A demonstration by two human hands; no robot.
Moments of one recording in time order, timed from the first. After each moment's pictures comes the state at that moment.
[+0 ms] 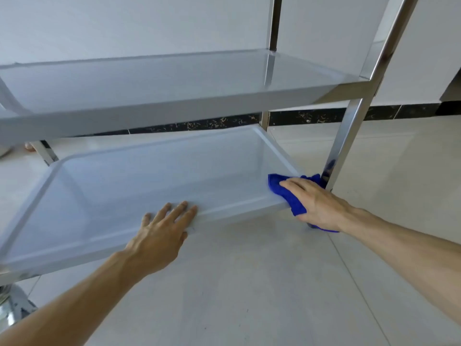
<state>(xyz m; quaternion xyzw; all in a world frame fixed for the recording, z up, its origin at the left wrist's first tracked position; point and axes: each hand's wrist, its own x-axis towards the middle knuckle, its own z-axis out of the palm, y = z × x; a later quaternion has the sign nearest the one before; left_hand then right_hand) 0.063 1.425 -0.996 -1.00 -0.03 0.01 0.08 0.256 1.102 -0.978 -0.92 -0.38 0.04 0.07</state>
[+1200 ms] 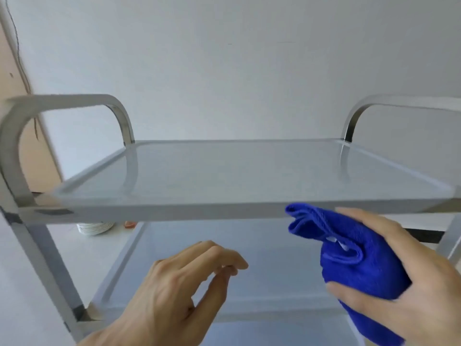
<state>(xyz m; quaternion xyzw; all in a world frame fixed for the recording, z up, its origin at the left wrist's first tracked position) -0.055 1.448 -0.564 -0.91 0.10 -0.36 -0.20 0.121 1.193 -0.558 -0.80 -0.41 -0.18 0.40</state>
